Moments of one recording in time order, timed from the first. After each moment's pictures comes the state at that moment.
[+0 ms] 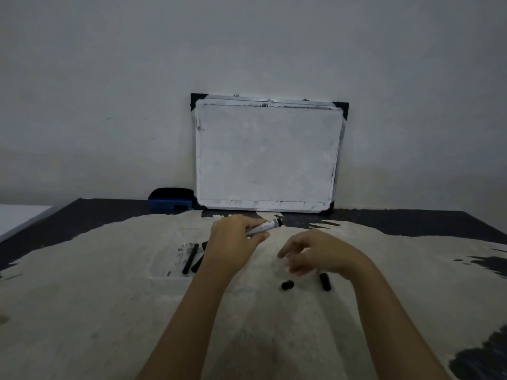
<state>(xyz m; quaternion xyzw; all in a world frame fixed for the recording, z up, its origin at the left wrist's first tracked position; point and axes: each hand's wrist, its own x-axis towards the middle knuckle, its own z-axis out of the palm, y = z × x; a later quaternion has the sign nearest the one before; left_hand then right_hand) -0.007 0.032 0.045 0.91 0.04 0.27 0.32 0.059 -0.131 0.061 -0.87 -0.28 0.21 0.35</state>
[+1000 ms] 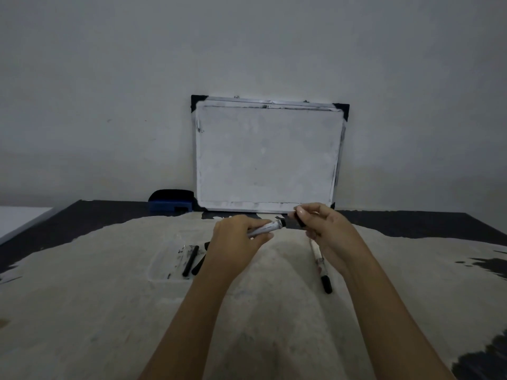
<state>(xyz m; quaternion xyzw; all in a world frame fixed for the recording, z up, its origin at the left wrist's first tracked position) -0.007 0.030 0.047 0.90 0.02 0.28 0.34 0.069 -0.127 0.060 -0.65 -0.18 0.11 0.73</state>
